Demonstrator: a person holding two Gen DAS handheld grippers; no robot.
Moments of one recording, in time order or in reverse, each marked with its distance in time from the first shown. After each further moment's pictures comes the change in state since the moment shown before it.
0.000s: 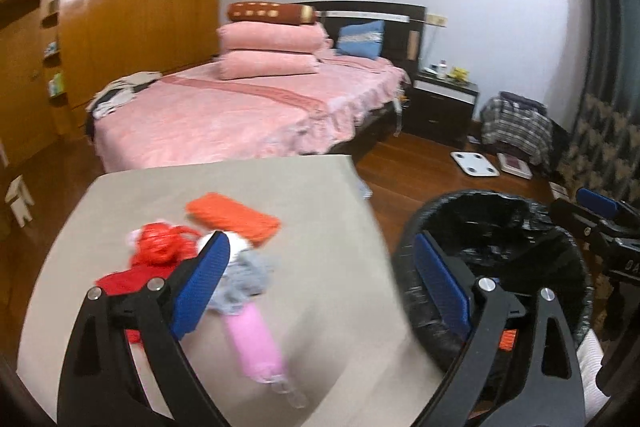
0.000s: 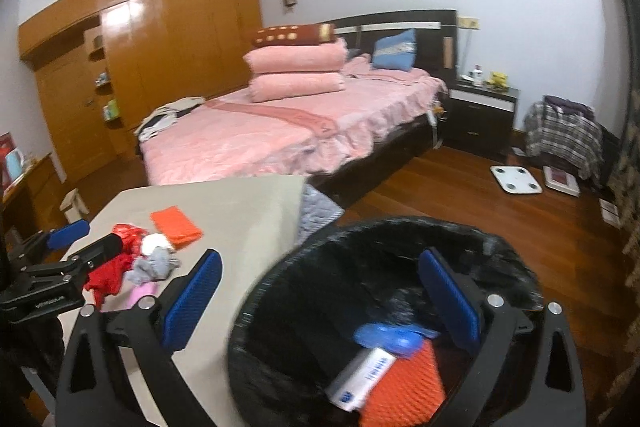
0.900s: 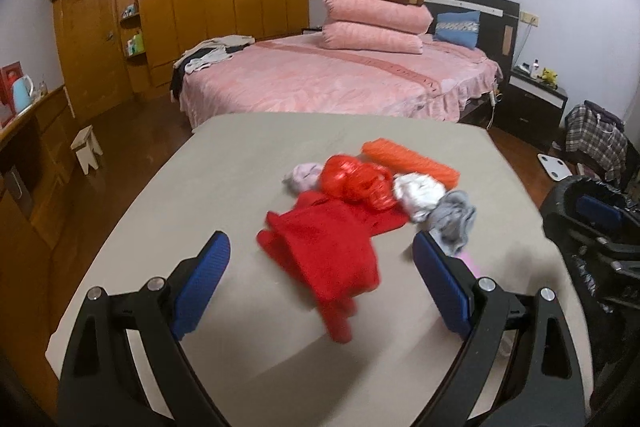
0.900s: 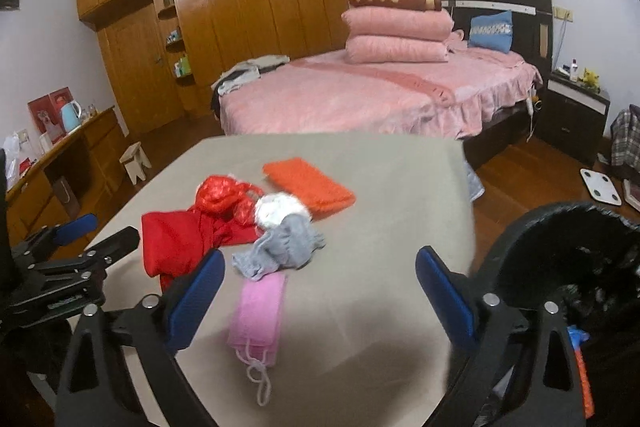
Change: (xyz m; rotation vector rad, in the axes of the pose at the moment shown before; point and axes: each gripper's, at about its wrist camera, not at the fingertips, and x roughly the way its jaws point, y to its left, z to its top) left arm -0.013 0.147 -0.057 -0.127 0.074 0.268; right arm 0.097 0.167 -0.046 -0.115 0.128 0.232
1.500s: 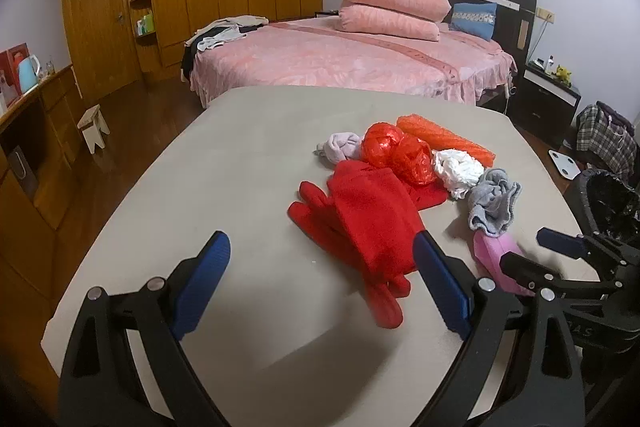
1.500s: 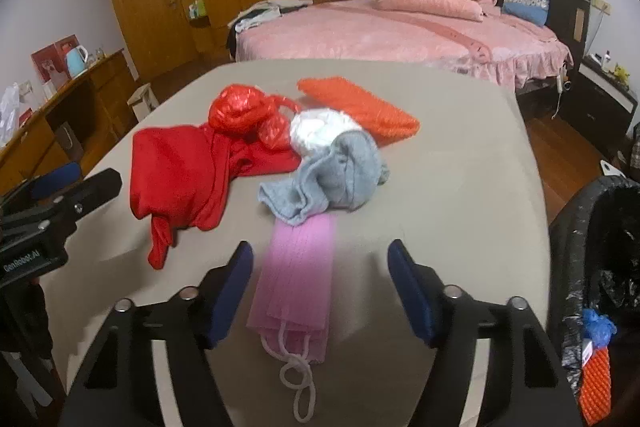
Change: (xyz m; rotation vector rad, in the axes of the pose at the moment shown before) left arm 0.016 0.029 -0.016 -0.039 0.055 0.021; right arm 0.052 0.029 -0.030 -0.067 0.195 0.043
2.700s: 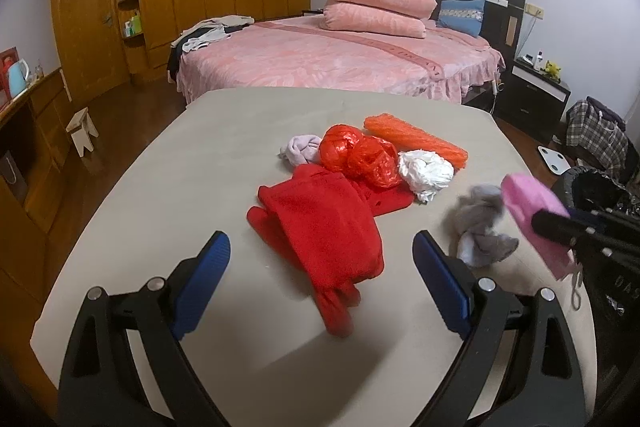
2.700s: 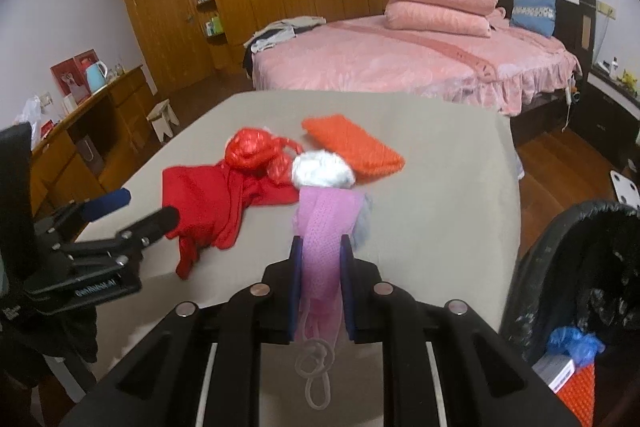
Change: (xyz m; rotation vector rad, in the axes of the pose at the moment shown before) left arm 0.005 -0.034 0.004 0.016 0.008 -0.033; right arm -0.044 -0.016 0.018 -0.016 -0.082 0.058
